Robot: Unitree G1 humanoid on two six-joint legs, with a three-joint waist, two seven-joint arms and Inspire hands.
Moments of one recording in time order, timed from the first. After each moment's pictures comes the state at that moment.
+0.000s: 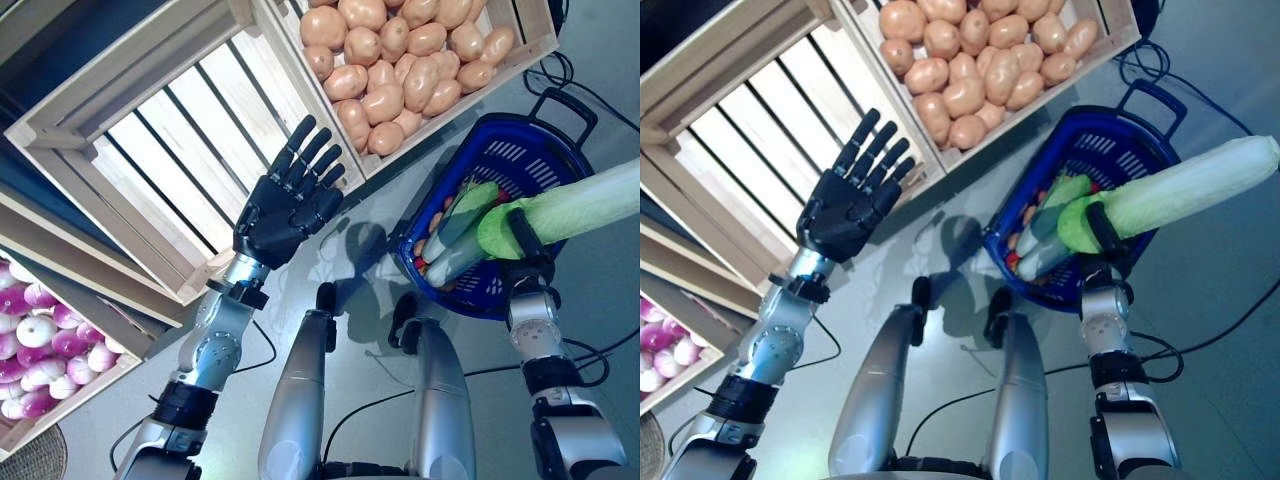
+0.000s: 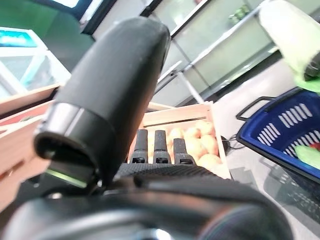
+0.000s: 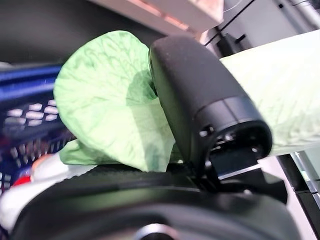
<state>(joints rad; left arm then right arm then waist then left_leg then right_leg) -0.32 0.41 -0.15 0.02 -1.17 -0.11 -0.35 -0.54 -0.44 -0.06 0.70 1.30 -0.15 -0.18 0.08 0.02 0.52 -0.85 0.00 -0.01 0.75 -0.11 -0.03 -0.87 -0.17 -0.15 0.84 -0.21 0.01</state>
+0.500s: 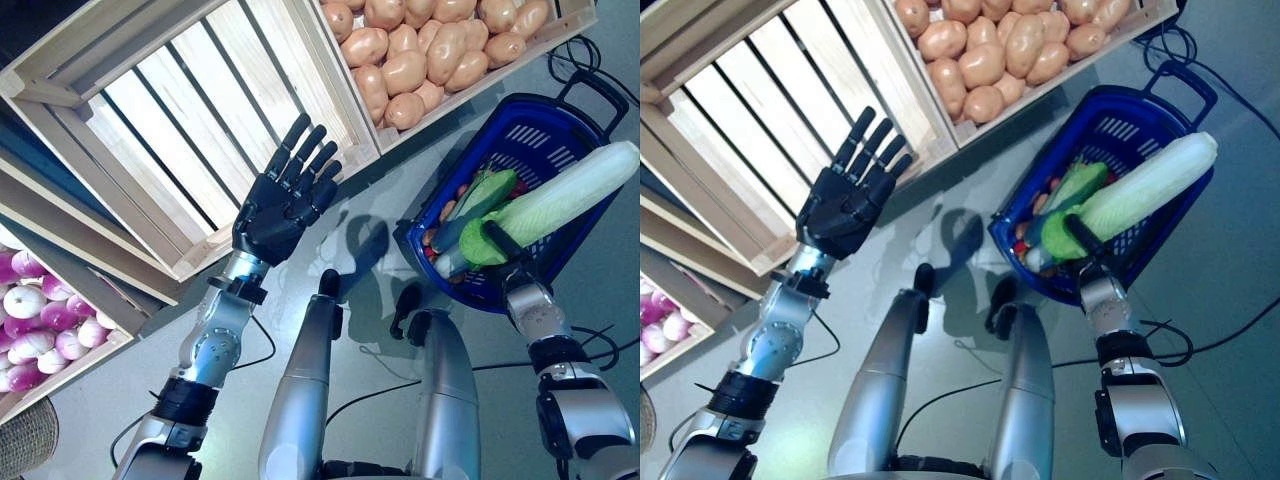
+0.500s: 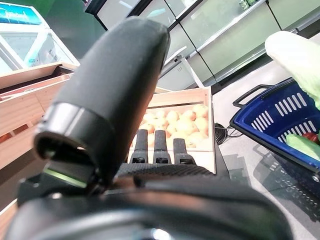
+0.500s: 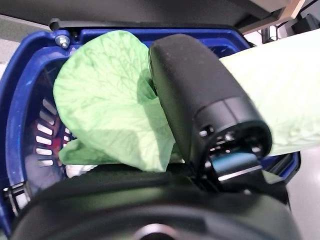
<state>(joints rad) -0.32 0.41 -0.15 0.03 -1.18 -0.08 -0.32 -0.63 -0.46 -0.02 0.90 1.31 0.05 -0.18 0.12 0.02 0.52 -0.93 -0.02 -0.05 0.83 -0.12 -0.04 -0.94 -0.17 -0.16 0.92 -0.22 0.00</state>
